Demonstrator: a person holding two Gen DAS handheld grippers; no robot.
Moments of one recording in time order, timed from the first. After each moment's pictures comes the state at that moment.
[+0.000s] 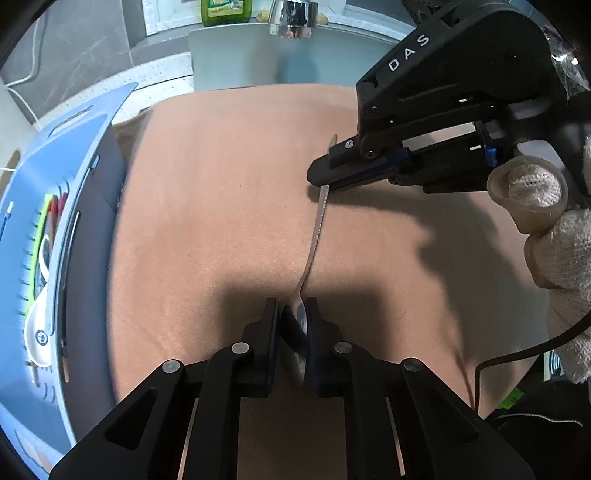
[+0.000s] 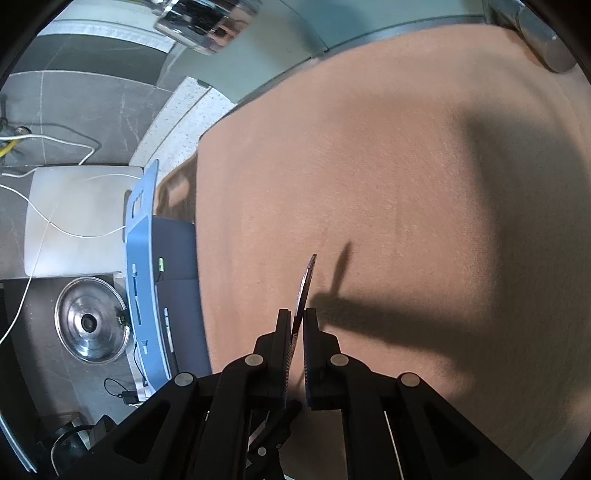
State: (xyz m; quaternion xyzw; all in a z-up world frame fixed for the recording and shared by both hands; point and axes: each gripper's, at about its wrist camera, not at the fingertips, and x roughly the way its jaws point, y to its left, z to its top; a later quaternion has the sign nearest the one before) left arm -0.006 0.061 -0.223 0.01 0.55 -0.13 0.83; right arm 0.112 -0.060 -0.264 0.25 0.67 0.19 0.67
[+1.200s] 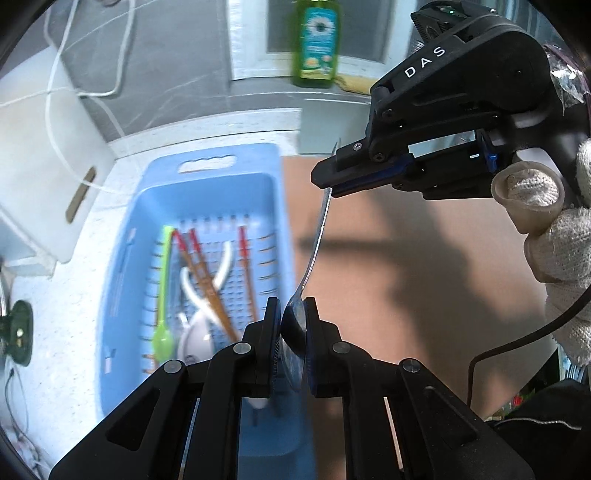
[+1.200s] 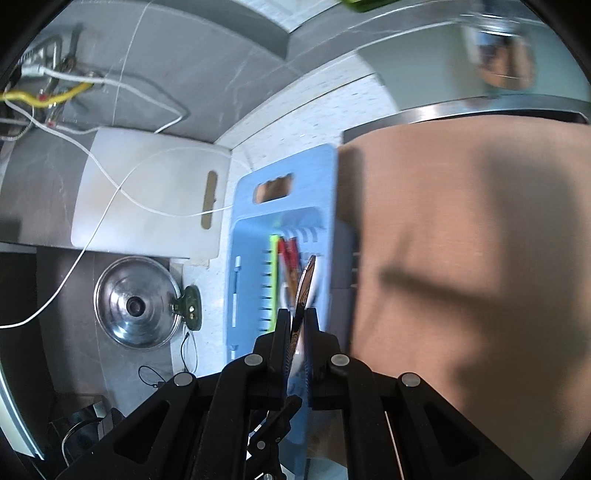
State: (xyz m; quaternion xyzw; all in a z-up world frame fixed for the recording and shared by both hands) left arm -0.018 0.193 -0.159 0.01 0.49 -0.07 0.87; right arm 0.123 0.076 -0.191 0.25 0.63 0.28 0.68
